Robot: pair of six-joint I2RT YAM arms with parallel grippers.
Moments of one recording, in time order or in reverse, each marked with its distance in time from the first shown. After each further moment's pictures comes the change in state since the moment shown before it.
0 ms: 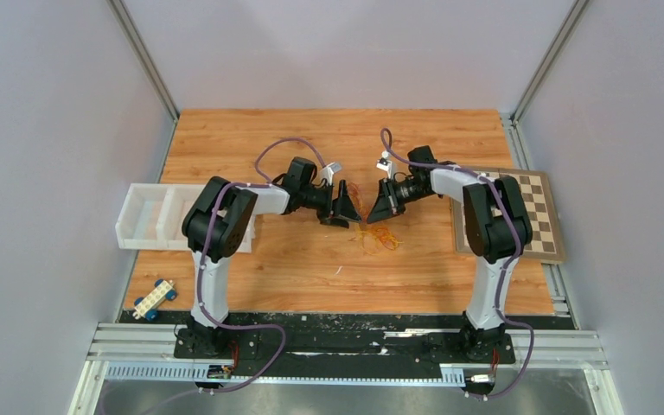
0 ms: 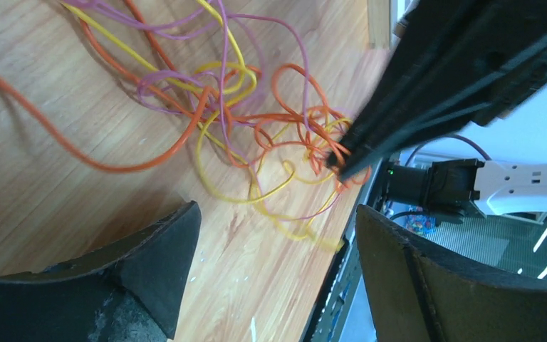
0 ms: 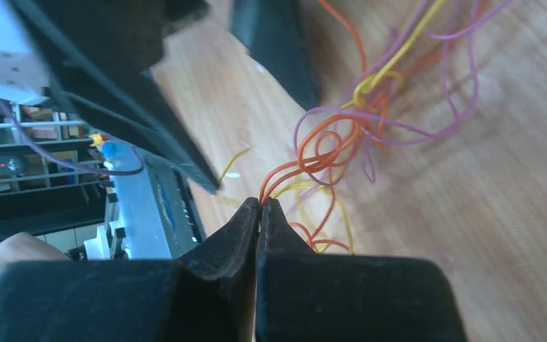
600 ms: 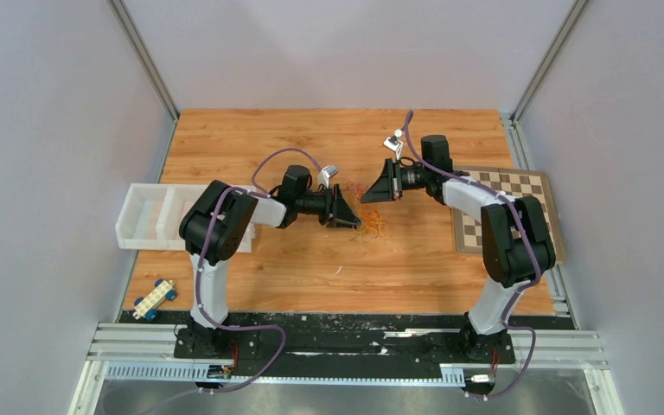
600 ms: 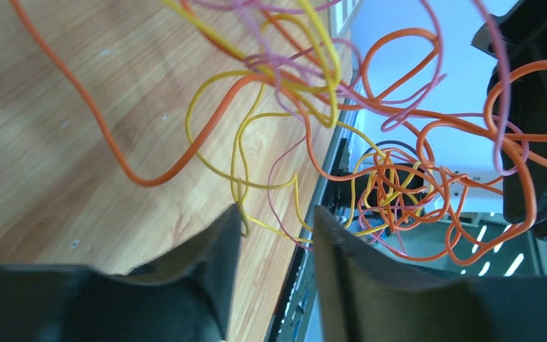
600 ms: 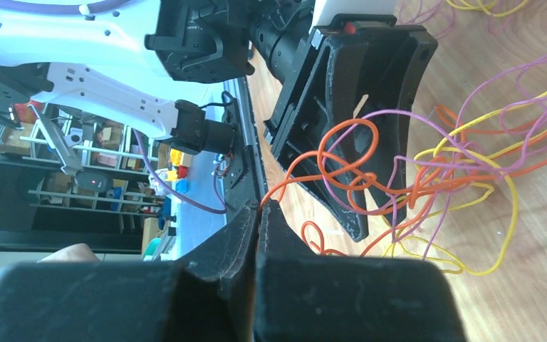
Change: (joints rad) left arm -0.020 -0.021 -0.170 0.384 0.045 -0.283; right arm -0.006 -0.240 -0.197 0.635 -0.214 0.573
